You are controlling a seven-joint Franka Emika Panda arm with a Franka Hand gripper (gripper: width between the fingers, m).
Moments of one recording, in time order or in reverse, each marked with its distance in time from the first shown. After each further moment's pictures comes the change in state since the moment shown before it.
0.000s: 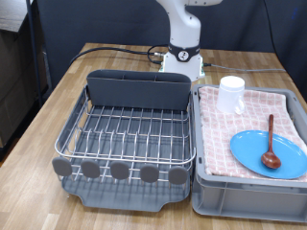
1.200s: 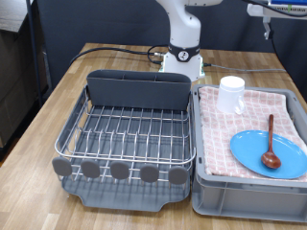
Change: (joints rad) arm -0.001 0.171 0.068 -0.152 -0.138 0.418 0.090
